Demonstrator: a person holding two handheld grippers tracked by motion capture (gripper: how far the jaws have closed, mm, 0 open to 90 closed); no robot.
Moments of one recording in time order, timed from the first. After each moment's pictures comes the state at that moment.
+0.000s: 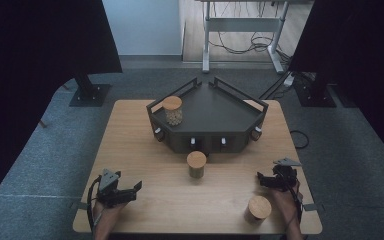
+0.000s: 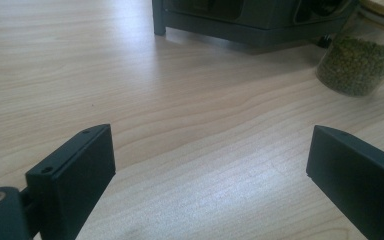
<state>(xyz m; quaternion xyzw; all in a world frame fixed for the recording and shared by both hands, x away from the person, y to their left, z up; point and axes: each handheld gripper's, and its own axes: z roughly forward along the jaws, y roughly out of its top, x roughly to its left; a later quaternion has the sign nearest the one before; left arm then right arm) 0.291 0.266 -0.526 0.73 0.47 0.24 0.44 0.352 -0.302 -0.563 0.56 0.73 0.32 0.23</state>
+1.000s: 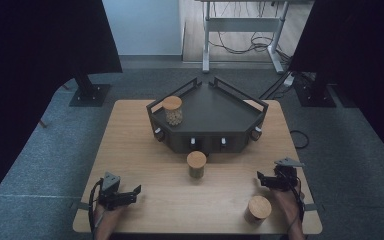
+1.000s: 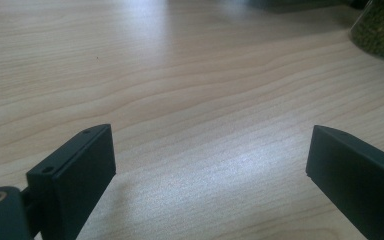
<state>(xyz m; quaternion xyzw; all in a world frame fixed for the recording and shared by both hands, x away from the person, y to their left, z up) 0.294 0.270 -0.547 0.74 0.50 0.22 0.39 0.346 -0.302 -0.551 0.54 0.73 0.35 0.23</state>
